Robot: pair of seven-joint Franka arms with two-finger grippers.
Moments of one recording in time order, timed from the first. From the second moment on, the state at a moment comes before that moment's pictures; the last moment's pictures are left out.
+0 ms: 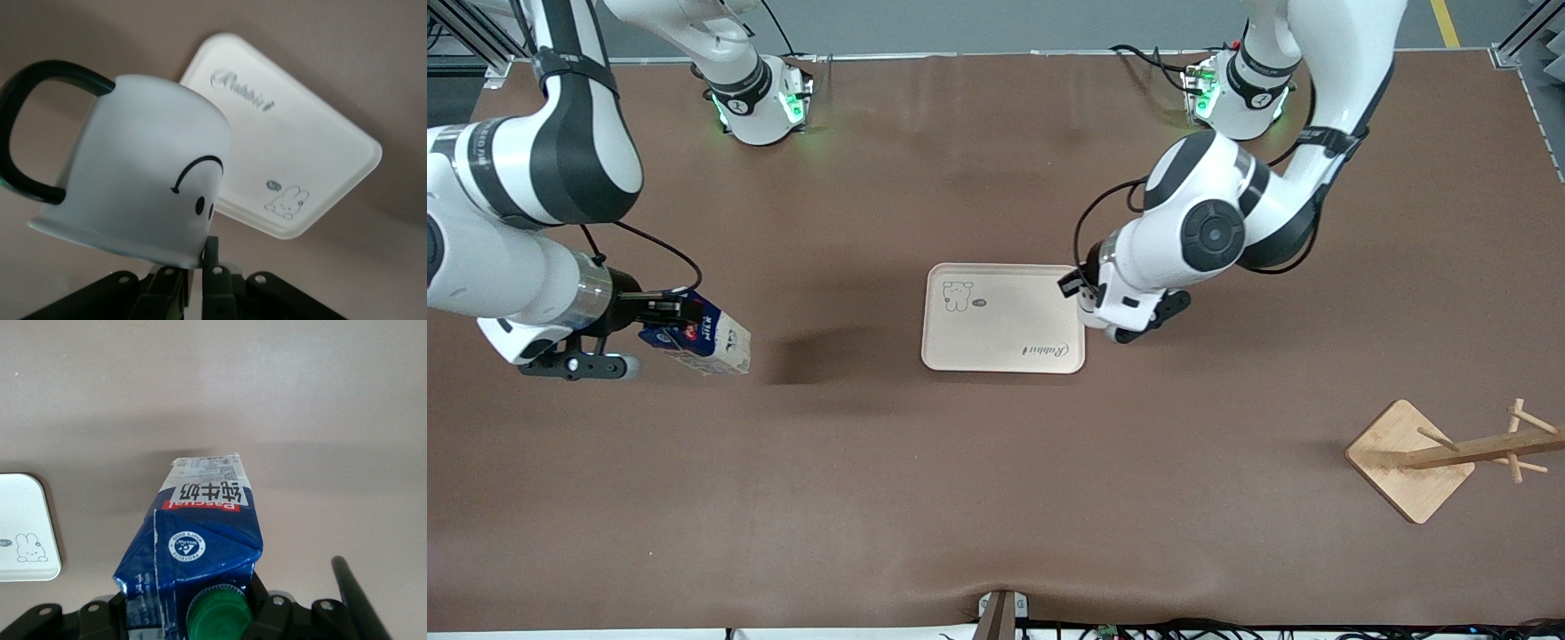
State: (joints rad) left arm -0.12 0.45 -0.52 -1.68 -0.23 1.95 -1.07; right arm 0.18 0.27 -0.06 -1.56 0.06 1.65 0.15
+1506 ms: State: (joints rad) left arm -0.18 0.77 -0.51 -1.60 -0.36 1.95 -1.07; right arm 0.55 0.35 -0.05 -1.58 0.14 1.70 0.61
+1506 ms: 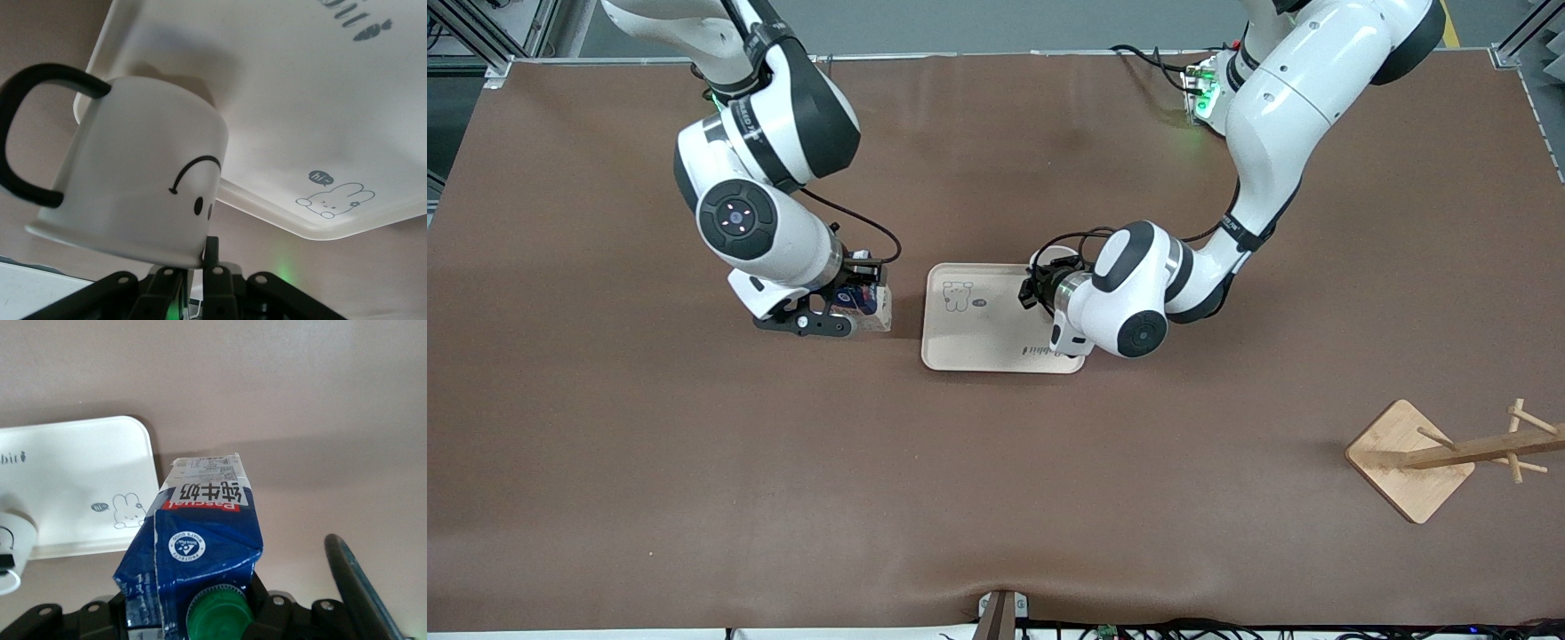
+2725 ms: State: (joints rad) left arm -0.03 0.58 -0.51 -1.44 0.21 1.84 -1.05; right arm 0.72 0.47 -0.05 -1.60 0.22 1.94 0.72
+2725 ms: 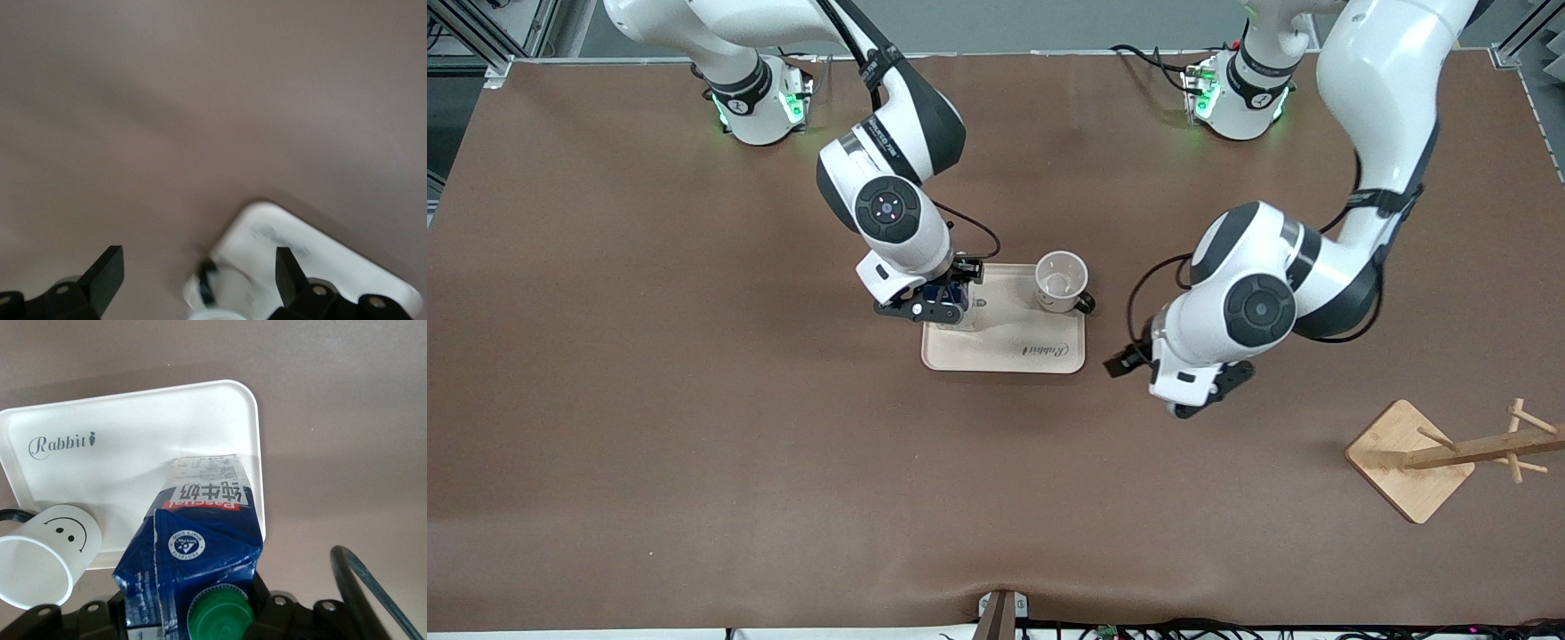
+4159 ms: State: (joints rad) left arm 0.18 0.15 -0.40 -1.46 0.20 1.62 -0.37; right arm 0.74 0.48 -0.05 -1.60 0.23 1.95 0.74
